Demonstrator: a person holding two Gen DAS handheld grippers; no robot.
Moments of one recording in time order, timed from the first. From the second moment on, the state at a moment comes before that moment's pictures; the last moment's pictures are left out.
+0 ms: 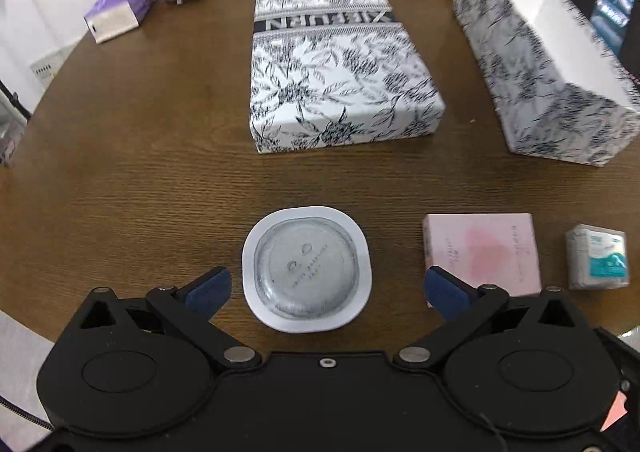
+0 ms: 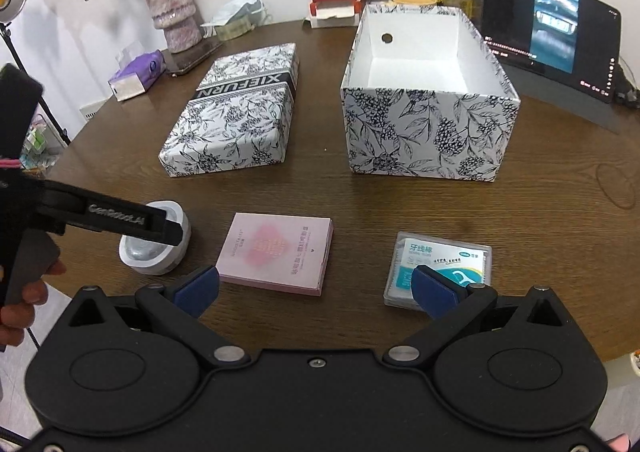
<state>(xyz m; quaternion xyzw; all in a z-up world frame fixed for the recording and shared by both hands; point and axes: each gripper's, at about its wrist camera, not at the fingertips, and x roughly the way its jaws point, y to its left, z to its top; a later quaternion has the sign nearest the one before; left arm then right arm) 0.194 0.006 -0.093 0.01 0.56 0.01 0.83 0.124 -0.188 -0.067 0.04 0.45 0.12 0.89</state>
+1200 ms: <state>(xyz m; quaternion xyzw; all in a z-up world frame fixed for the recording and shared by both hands) 0.213 0.023 -0.134 -0.02 0.63 0.04 0.78 0.131 -0.194 -0.080 0.05 0.47 0.09 0.88</state>
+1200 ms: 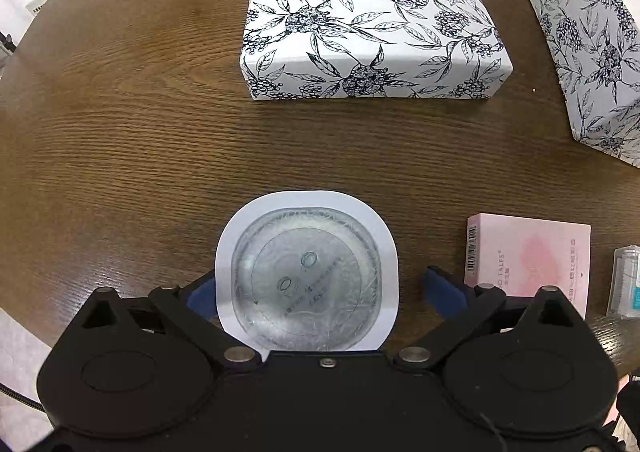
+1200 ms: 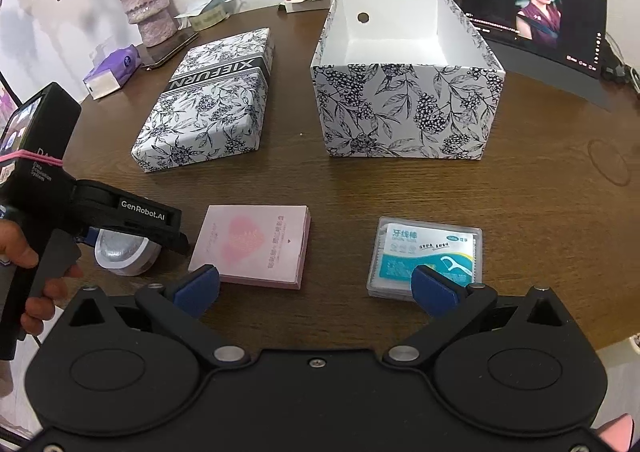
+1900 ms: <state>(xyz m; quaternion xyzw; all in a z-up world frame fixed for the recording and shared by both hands) 0.197 0.032 -0.117 -0.03 0.64 0.05 0.77 0.113 -0.197 -0.071 0.05 0.45 0.08 0.89</state>
